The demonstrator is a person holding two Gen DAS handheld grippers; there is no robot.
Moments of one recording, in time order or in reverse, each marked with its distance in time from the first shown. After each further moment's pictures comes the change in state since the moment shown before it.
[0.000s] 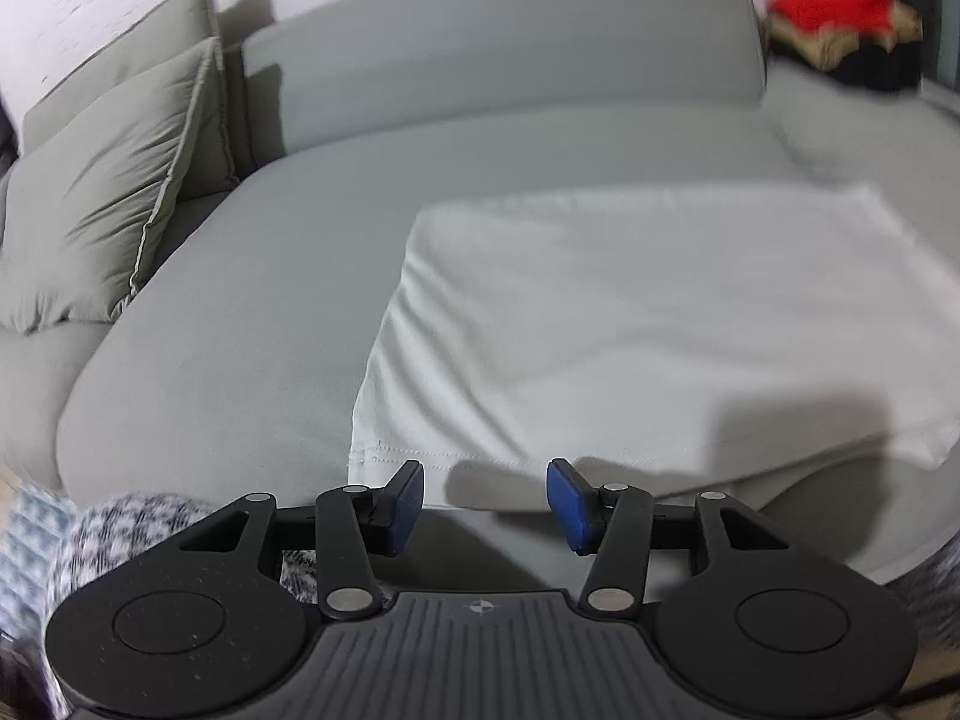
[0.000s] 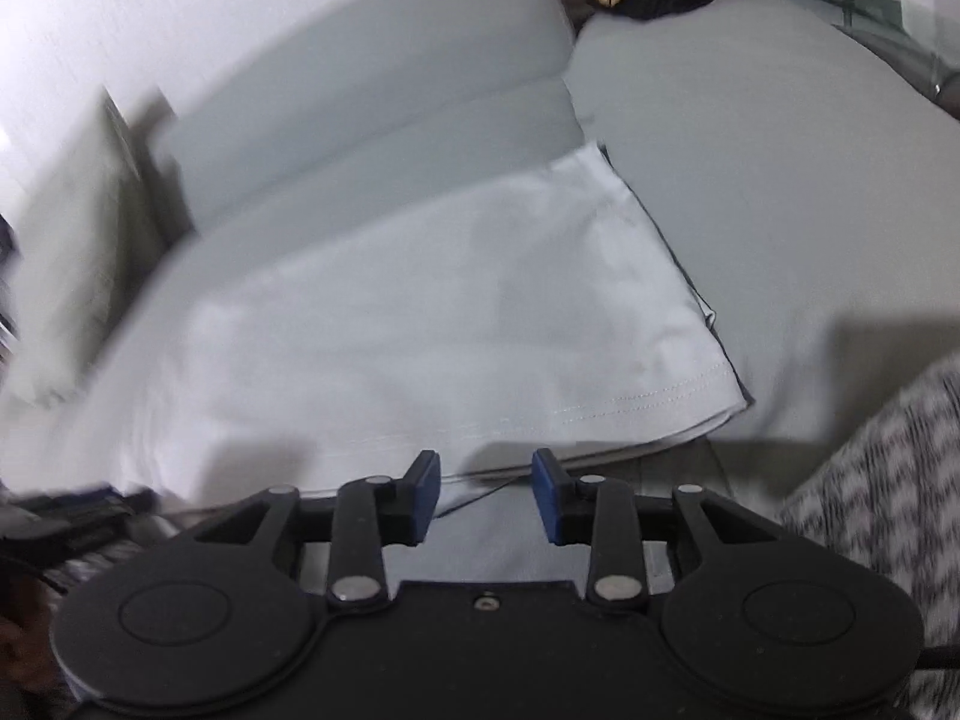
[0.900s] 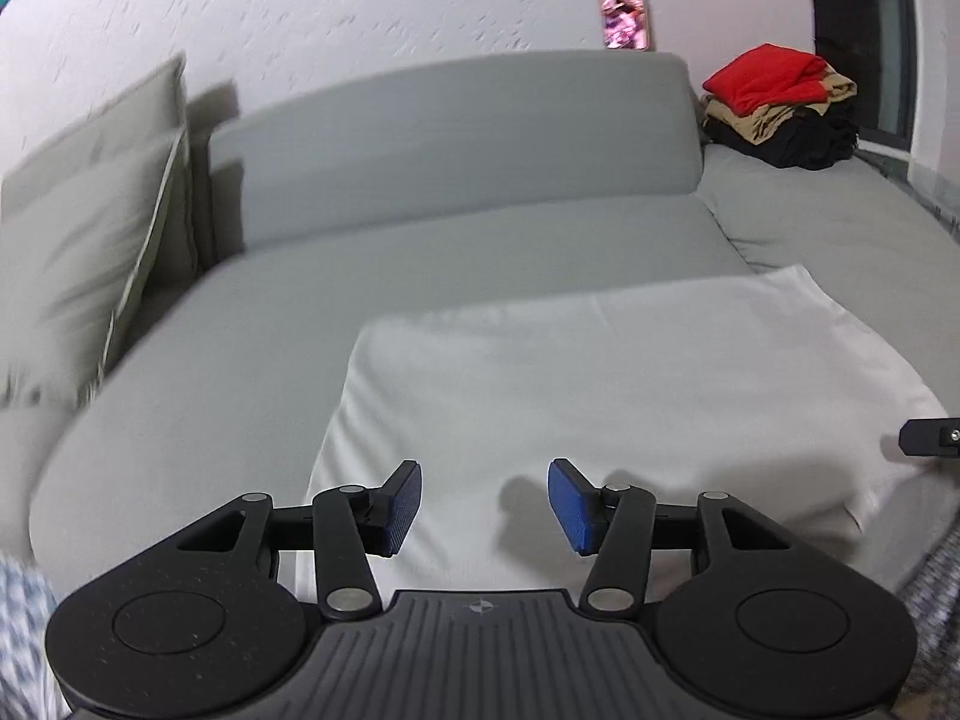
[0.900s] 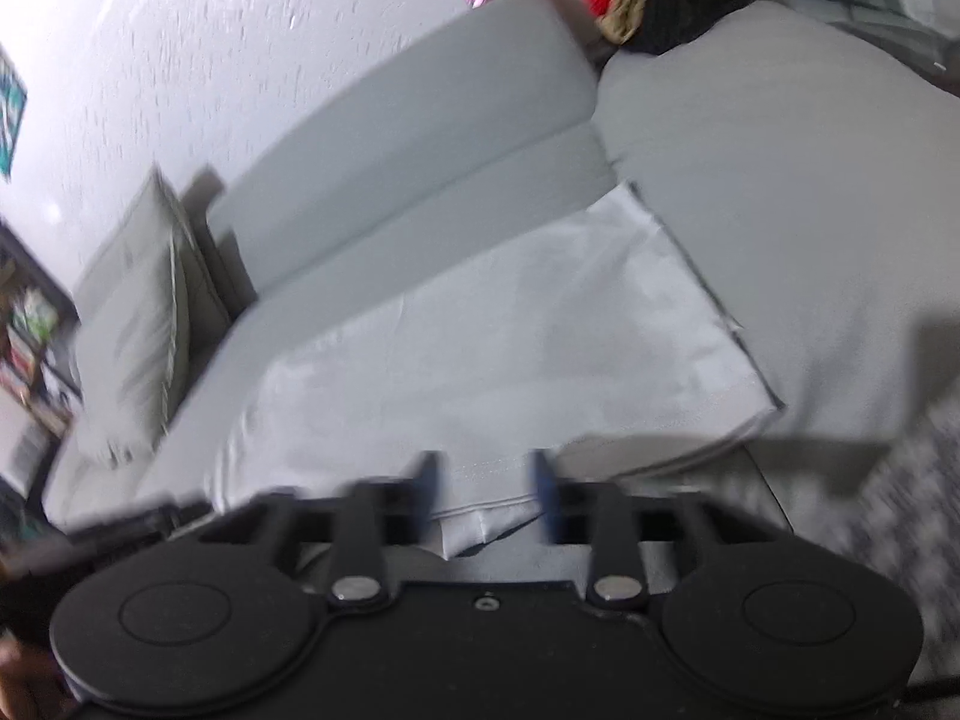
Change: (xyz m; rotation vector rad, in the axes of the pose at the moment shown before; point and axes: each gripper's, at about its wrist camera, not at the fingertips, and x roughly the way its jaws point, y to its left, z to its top) left arm -0.004 -0.034 0.025 0.077 -0.164 -0.067; right arm 0.001 0.013 0.015 -0.012 -0.039 0.082
